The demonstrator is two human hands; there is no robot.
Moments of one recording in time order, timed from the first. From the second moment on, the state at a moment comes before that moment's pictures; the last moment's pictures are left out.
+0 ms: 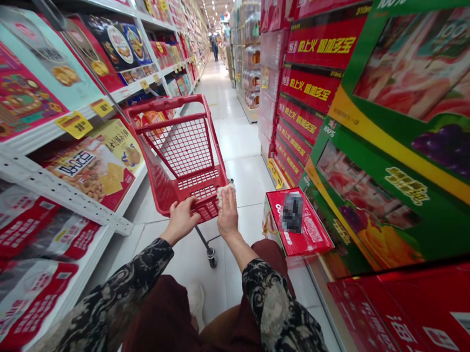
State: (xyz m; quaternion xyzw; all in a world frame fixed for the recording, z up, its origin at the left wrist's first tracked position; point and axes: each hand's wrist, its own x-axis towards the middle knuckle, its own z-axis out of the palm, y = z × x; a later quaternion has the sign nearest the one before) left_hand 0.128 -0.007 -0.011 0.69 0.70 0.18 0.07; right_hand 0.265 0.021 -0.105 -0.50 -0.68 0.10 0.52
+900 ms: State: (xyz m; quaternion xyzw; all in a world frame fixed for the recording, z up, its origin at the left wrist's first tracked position) left_hand 0.094 -0.019 -0.018 0.69 0.70 0.17 0.04; right_hand 0.237 0.011 -0.034 -0.46 -0.84 0.09 0.29
